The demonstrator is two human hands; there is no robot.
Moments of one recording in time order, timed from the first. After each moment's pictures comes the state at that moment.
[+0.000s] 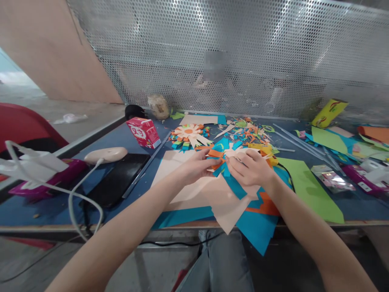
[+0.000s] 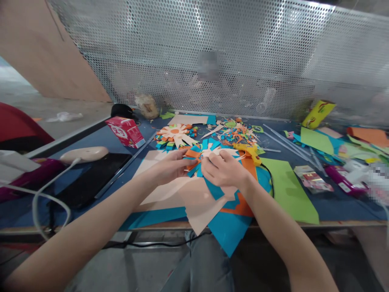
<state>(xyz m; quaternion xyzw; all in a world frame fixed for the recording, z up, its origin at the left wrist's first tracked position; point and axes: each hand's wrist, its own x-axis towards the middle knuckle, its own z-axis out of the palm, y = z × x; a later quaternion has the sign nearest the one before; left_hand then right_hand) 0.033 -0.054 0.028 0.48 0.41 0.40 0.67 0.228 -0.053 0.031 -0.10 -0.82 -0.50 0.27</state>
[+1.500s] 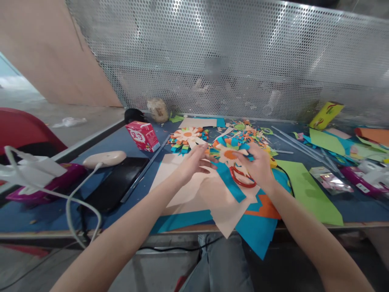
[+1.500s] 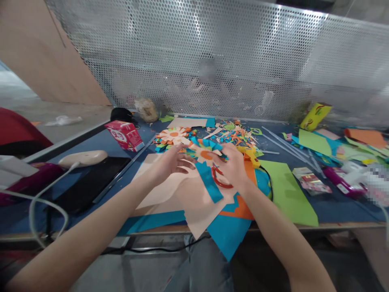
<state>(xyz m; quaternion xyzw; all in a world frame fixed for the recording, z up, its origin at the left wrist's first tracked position) 0.027 -0.050 0.036 0.48 0.46 0.43 0.60 0.225 -0.043 0.026 -0.39 -0.76 -0.01 0.51</state>
